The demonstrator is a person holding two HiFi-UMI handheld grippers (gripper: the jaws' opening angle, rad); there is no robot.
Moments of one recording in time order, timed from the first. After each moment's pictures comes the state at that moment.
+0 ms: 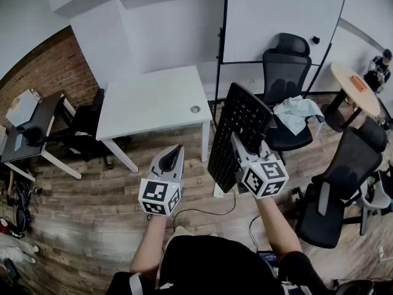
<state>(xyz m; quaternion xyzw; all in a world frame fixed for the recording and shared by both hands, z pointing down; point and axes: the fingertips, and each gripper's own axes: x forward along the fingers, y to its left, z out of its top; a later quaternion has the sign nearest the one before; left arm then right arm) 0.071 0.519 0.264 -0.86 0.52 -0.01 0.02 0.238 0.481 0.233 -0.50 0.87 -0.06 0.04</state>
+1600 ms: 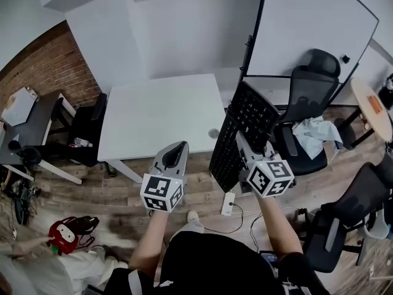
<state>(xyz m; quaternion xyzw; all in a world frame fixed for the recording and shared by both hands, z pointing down) -0.020 0.282 0.278 -0.85 0.52 -0.01 -0.02 0.148 0.239 0.247 -0.48 0.87 -0.09 0.04</state>
